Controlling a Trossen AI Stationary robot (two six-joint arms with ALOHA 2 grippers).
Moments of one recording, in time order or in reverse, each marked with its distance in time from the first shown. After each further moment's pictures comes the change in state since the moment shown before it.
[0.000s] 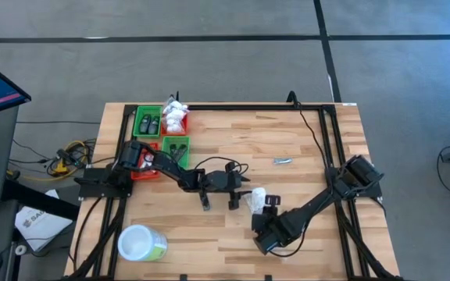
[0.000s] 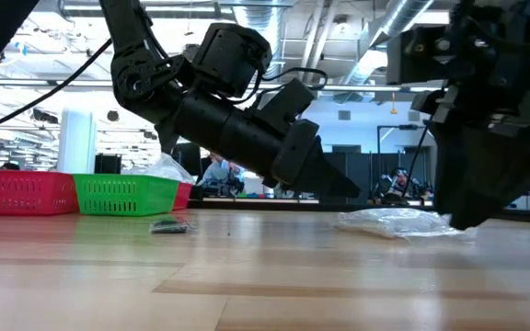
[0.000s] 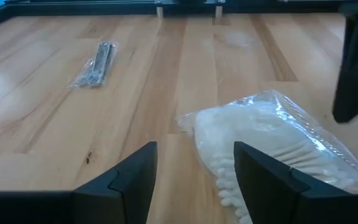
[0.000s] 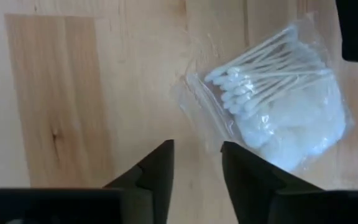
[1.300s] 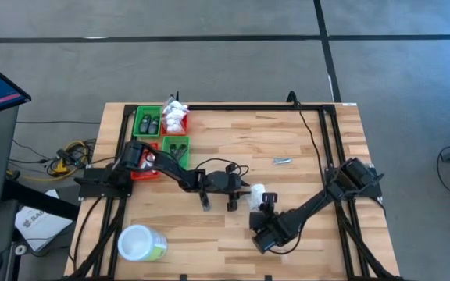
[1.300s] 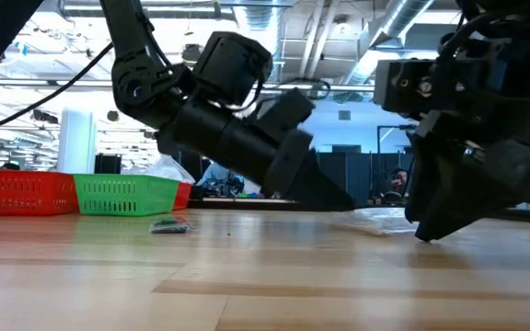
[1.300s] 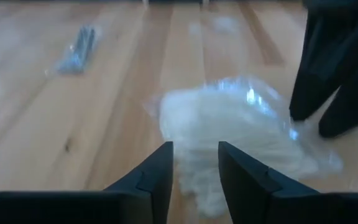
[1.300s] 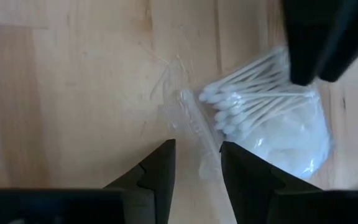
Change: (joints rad) left arm 0.002 0.018 -0.001 -0.008 0.059 -0.003; right arm -0.025 0.063 -0.030 0.048 0.146 -0.056
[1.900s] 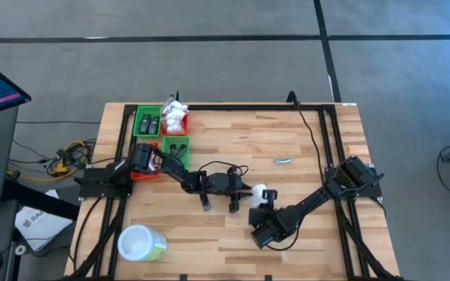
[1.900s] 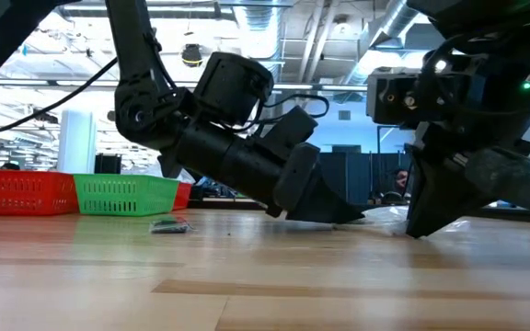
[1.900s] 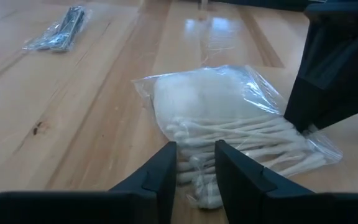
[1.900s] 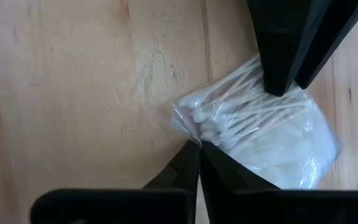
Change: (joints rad) left arm 0.005 0.105 0.003 0.095 0.048 -0.098; right arm -0.031 -0.002 -0.037 0.013 -0.043 0.008
